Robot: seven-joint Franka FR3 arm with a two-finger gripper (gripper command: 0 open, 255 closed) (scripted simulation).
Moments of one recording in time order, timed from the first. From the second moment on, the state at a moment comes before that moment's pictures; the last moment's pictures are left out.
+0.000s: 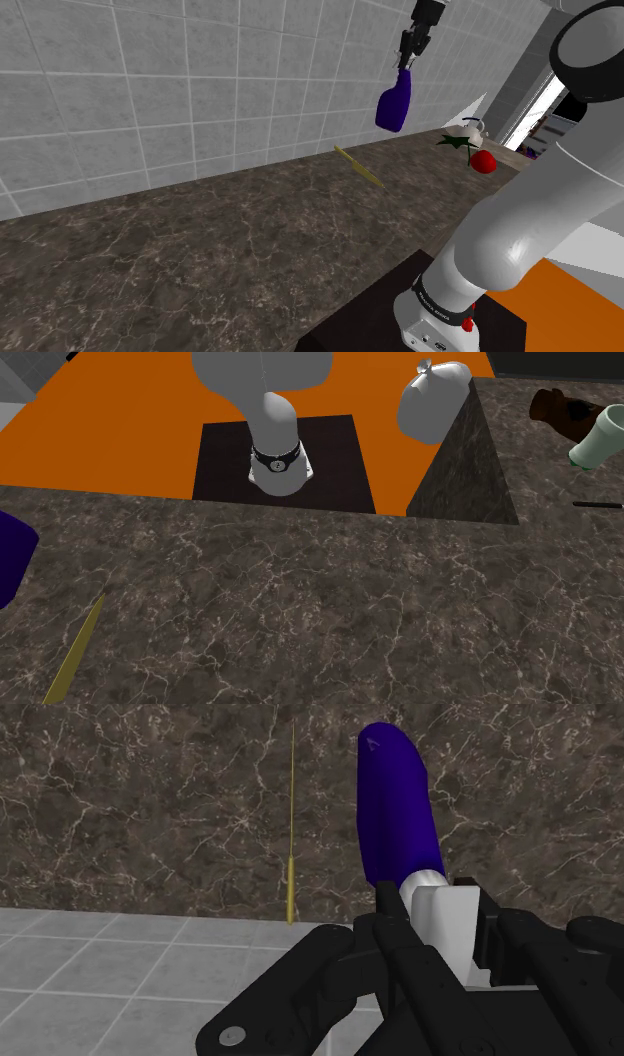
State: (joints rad) arm 0.00 -0.16 -0.53 -1.54 -0.06 1.43 -0.45
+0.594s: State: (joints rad) arm 0.00 -0.22 -0.52 -1.72 -0.09 1.56 -0.43
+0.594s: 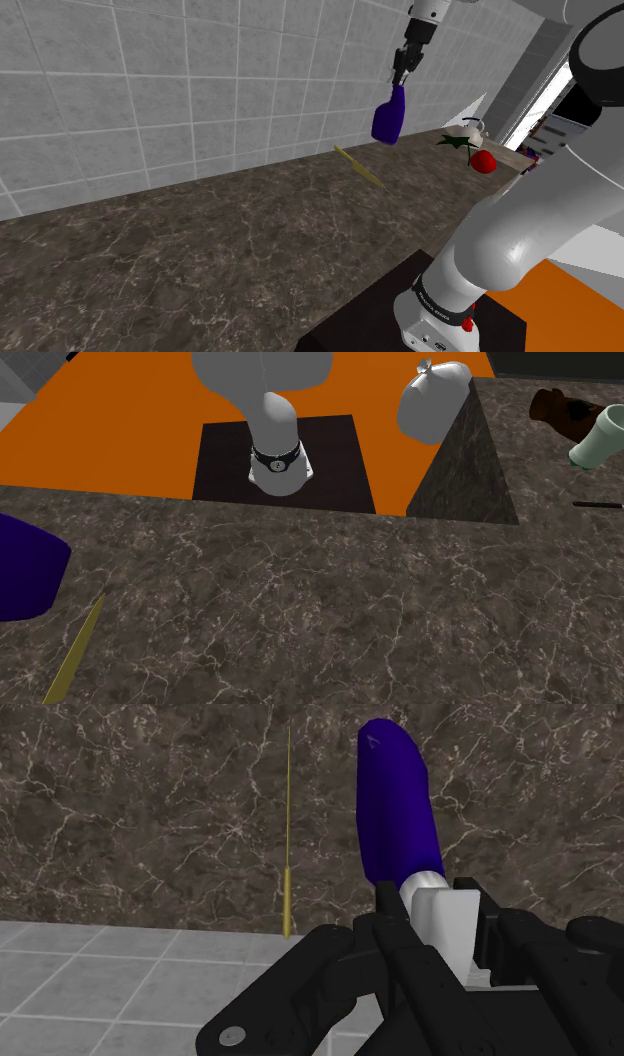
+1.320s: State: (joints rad) arm -0.01 -0.26 -0.52 -1.90 -0.11 1.70 -0.41
